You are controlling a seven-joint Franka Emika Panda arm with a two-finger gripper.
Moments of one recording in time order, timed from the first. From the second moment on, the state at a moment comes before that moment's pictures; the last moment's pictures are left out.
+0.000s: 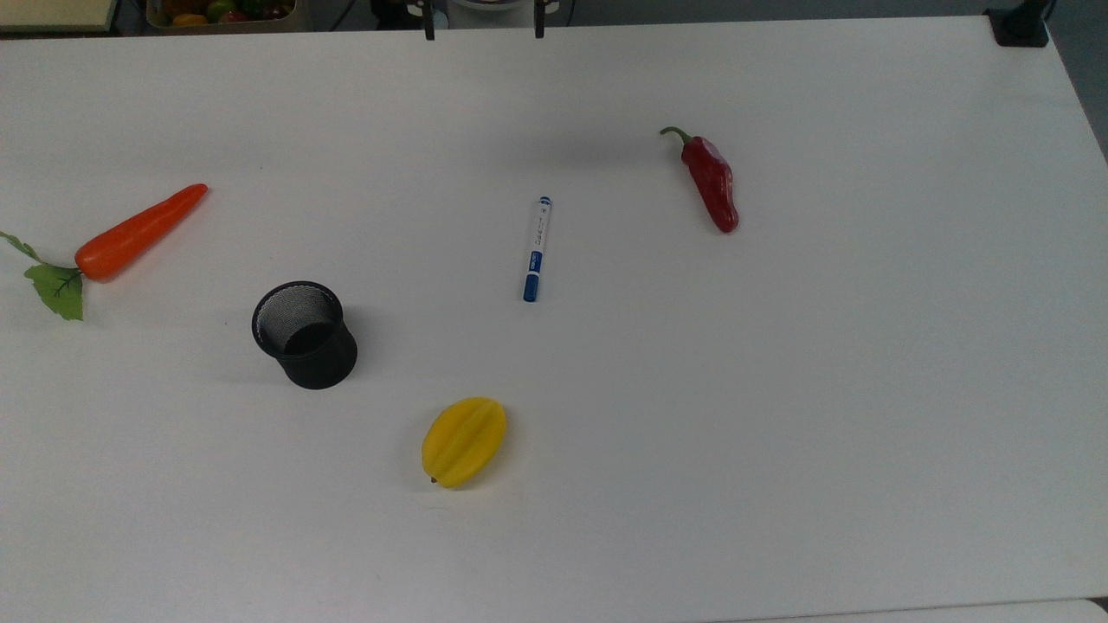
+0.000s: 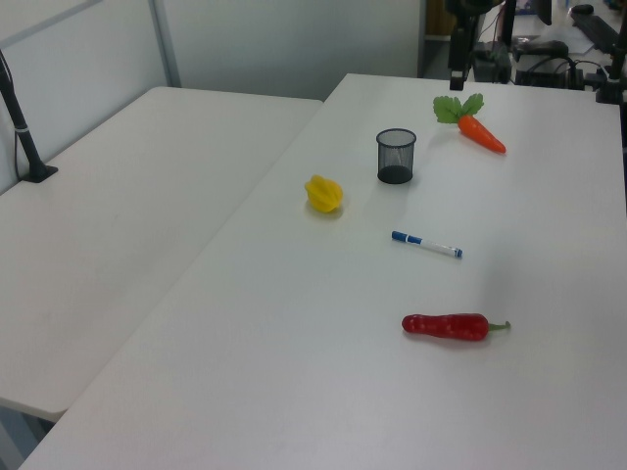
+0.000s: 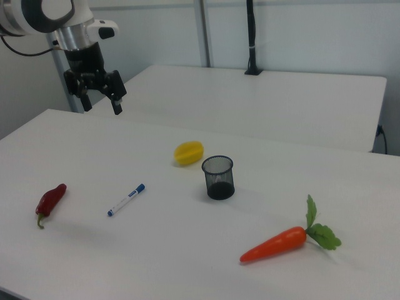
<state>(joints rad) 0.18 0.07 -0.04 -1.50 -0.04 1.60 0.01</state>
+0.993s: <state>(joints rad) 0.08 0.06 -0.04 -1.50 -0.04 1.59 0.01</state>
